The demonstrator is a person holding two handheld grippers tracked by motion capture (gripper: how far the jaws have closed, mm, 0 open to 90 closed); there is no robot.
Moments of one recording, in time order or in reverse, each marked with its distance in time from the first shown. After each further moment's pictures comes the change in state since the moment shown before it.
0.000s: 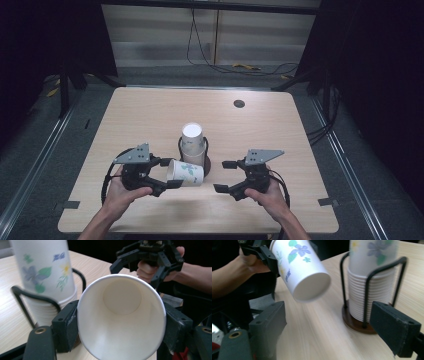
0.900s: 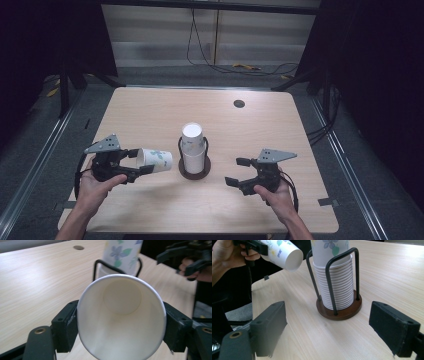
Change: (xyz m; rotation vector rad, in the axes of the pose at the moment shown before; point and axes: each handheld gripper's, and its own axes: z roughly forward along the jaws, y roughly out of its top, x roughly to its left) left arm 0.034 -0.014 -0.056 0.043 0.239 -0.127; right arm -0.016 -0.017 -0.021 -0.033 -0.155 0.069
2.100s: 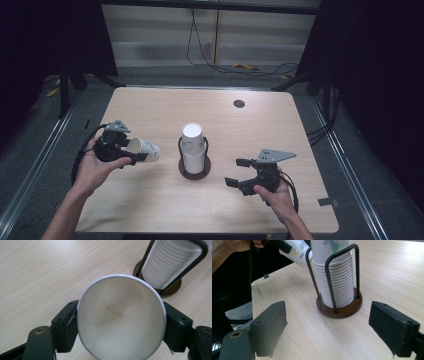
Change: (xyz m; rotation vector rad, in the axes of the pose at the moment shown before) left arm 0.035 0.029 0.016 0.337 0.249 -0.015; right arm -0.001 -0.002 0.001 0.015 0.006 0.010
